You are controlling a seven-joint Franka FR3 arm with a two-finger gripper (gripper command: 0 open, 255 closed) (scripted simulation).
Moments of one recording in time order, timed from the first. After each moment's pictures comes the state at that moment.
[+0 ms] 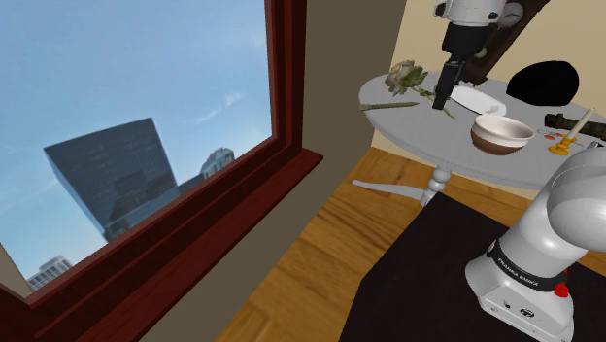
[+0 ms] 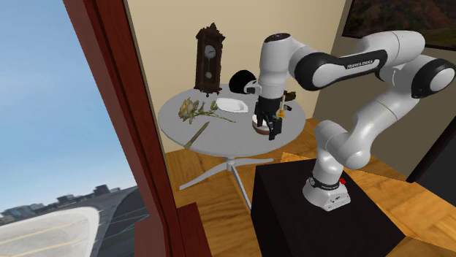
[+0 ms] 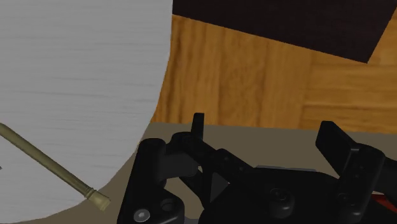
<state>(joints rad) -0.02 -0.78 -0.05 -2.45 -0.09 1.65 -0.24</state>
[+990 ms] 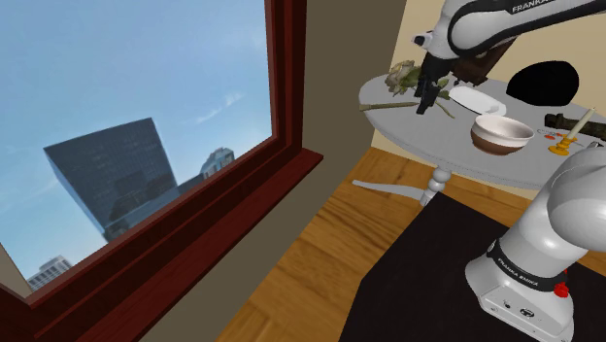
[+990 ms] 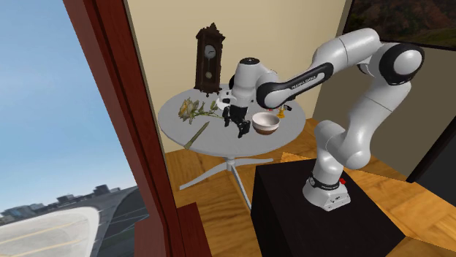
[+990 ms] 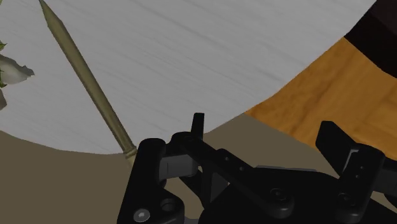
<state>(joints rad) -0.01 -0.49 -0.36 -2.49 -0.32 2.19 -0.77</state>
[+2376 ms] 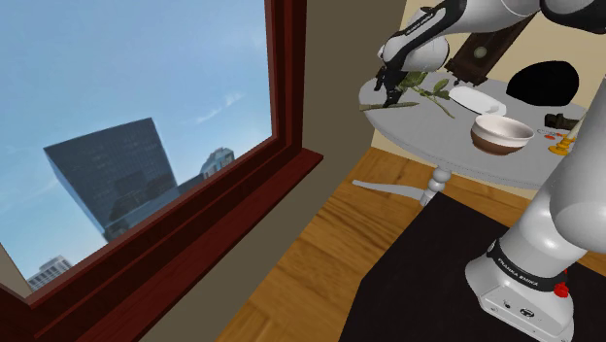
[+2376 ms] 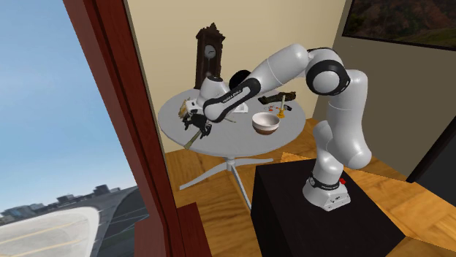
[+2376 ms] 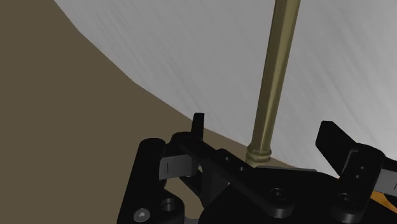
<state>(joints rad) 0.06 0.22 -0.54 -2.07 0.24 2.66 -1.72</state>
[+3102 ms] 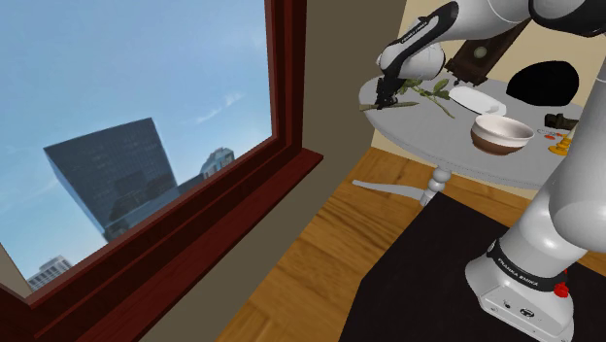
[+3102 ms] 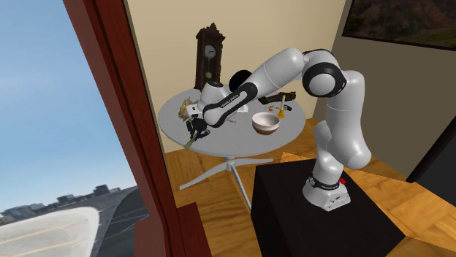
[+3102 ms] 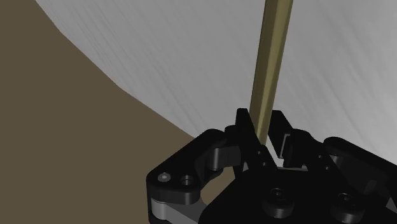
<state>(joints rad) 0.04 0.25 -0.52 -2.09 0.29 2.71 -1.76</state>
